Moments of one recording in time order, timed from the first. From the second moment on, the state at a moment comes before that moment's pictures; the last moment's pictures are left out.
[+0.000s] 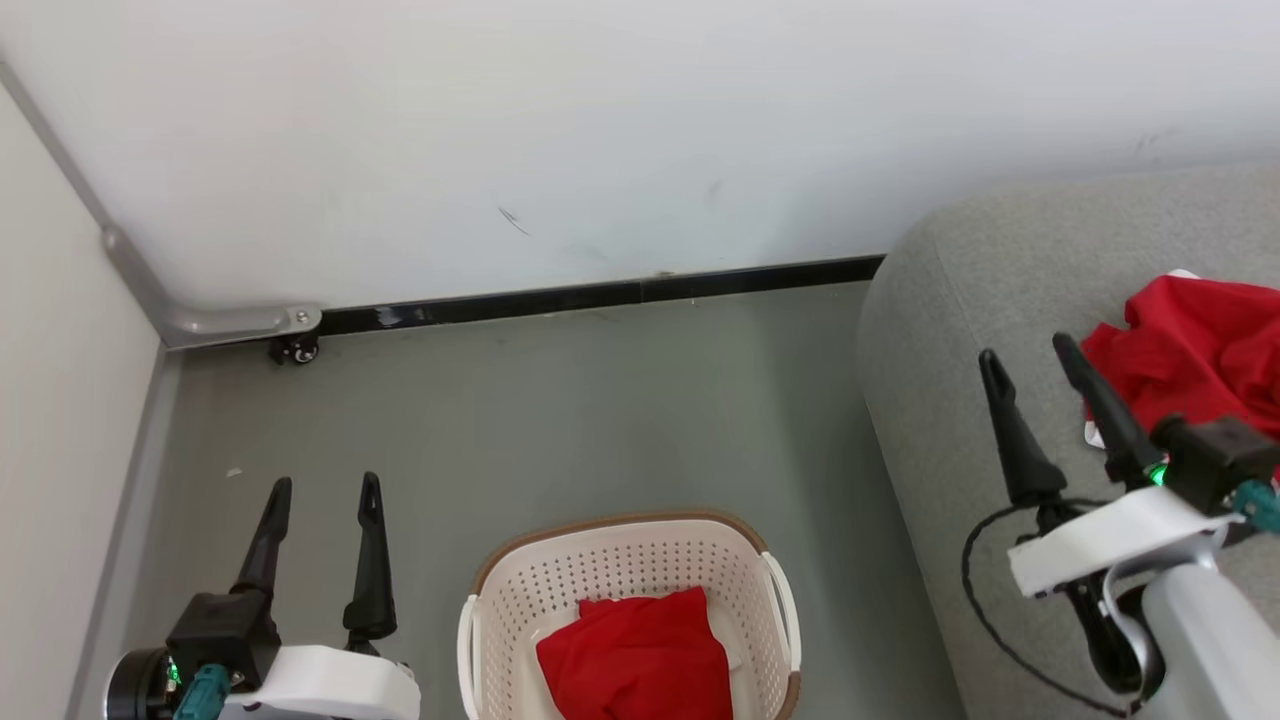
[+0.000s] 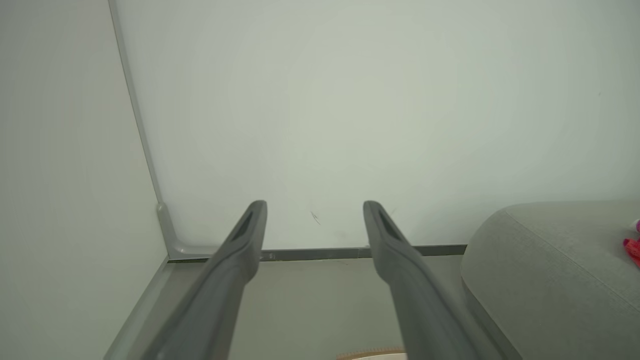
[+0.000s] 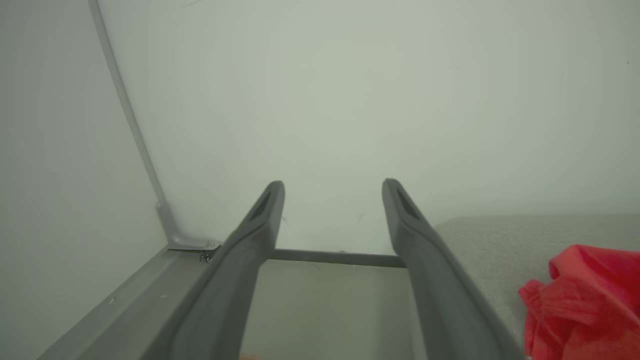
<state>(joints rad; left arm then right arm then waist) -0.05 0.09 -0.10 0.16 -0.20 0.13 -0.25 -0.30 -0.29 0.20 0.41 0.41 0.13 -0.23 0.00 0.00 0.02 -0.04</state>
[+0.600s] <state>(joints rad) -0.02 0.09 -0.14 0.20 -0.18 0.13 -0.25 -0.08 -0.11 0.11 0.36 0.27 0.13 -0.24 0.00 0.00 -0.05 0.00</state>
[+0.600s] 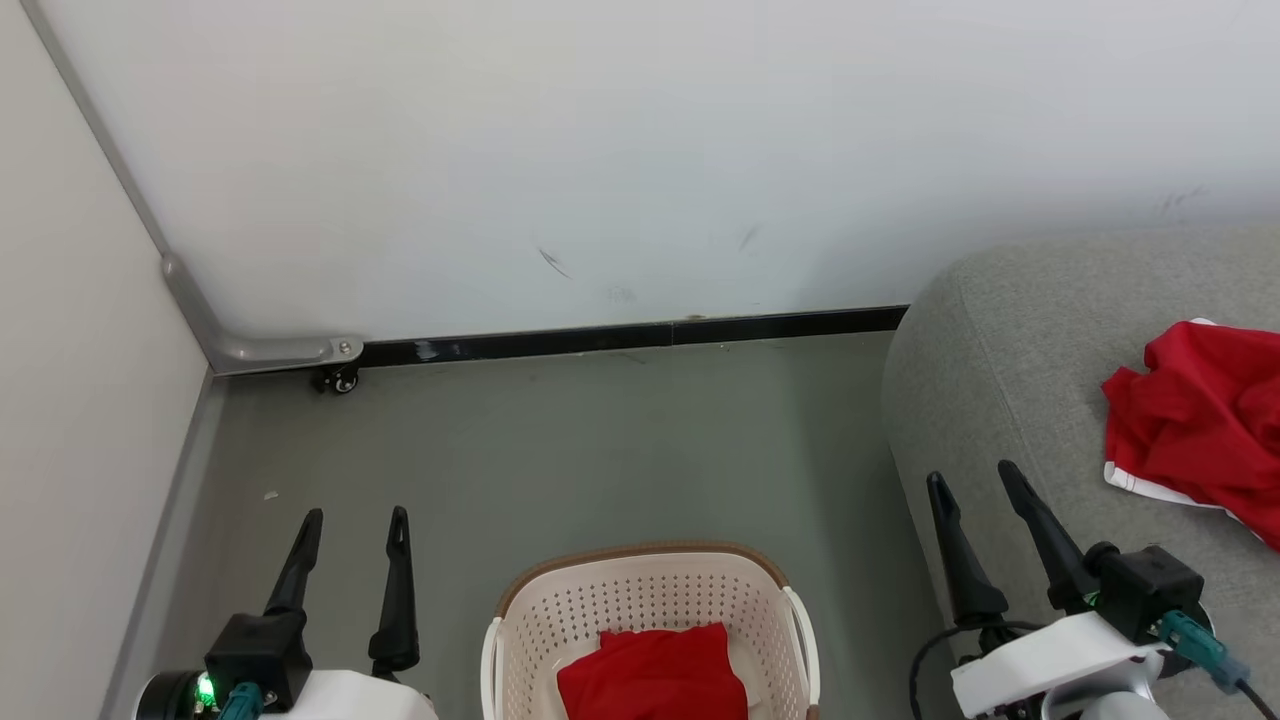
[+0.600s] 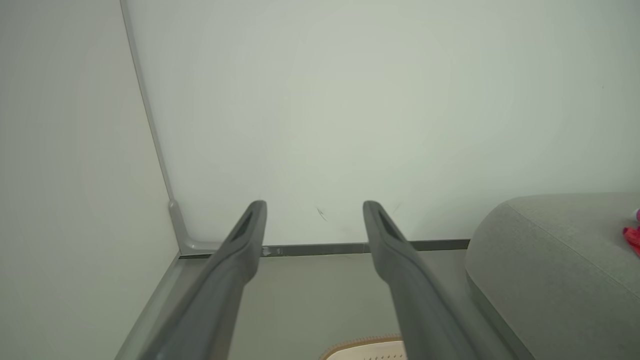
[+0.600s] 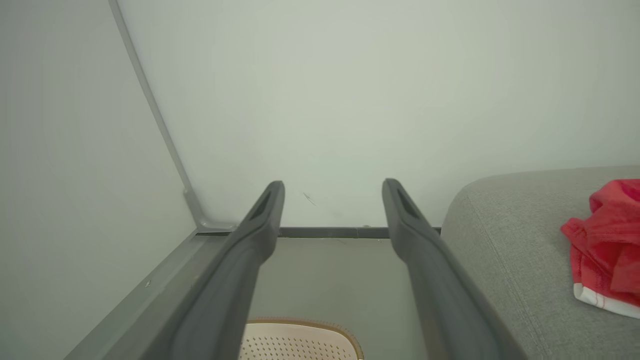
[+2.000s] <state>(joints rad) 0.00 0.09 -0.14 0.20 -0.15 0.11 -0.25 0.06 -0.05 0.03 0.15 0.16 0.13 -0.19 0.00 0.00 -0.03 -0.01</state>
